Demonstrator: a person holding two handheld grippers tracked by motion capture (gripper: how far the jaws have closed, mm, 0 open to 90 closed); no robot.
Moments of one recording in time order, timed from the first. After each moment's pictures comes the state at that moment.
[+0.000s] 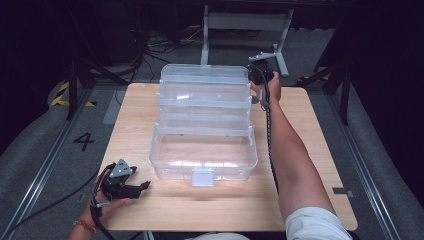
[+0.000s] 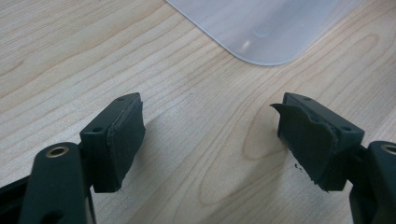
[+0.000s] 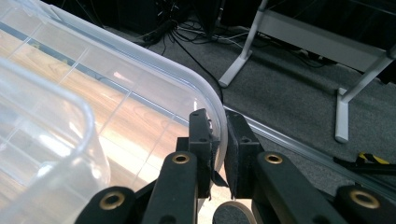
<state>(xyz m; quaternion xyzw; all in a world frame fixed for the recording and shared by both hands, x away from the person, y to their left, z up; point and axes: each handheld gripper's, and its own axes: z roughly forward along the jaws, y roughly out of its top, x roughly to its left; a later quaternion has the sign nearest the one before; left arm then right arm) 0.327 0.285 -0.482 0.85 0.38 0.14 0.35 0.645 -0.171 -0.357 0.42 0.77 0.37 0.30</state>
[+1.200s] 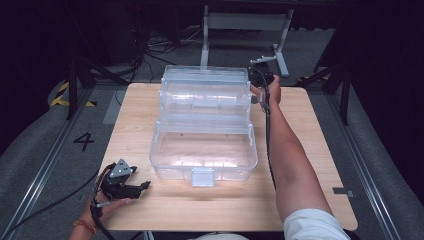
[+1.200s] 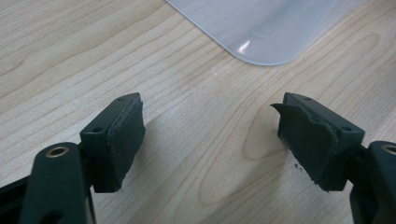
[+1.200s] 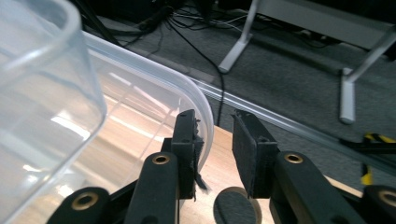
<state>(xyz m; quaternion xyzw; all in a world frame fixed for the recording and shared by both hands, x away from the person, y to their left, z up) 0.327 0.284 -0.482 0.85 0.38 0.14 0.35 0.652 -0.178 -0.374 0.45 0.77 0.37 0.28</state>
